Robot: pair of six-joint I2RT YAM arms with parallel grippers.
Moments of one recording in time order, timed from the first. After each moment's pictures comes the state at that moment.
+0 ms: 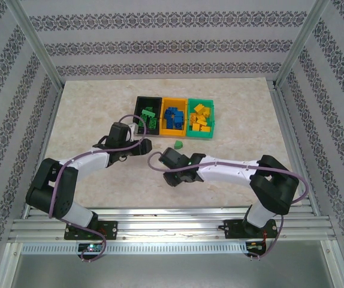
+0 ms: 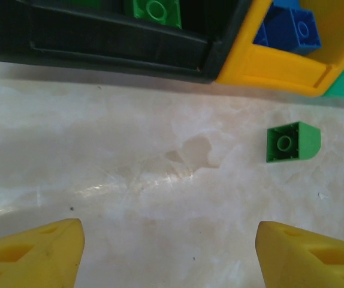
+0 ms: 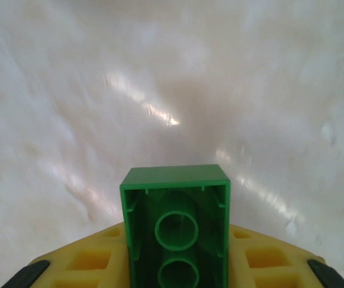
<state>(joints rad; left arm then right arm) -0.31 1.51 0.72 -0.01 0.28 -0.47 0.98 1.63 1.00 -0.49 0.06 0.37</state>
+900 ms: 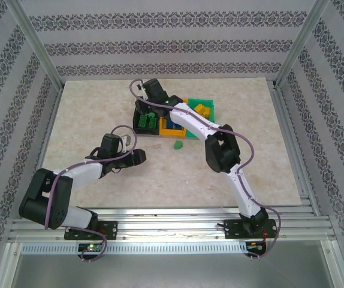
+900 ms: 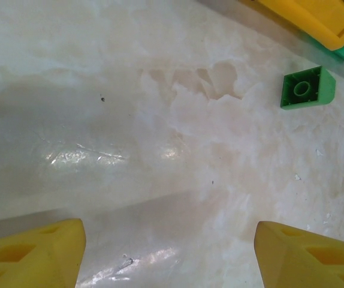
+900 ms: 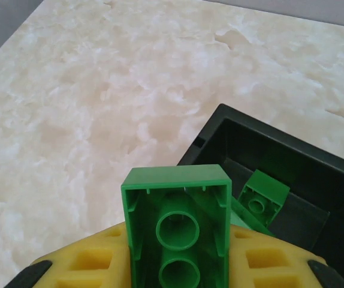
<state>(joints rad) -0.26 1.39 0.54 0.01 0.40 -0.55 0.67 2.43 2.25 -0.48 -0.04 0.27</state>
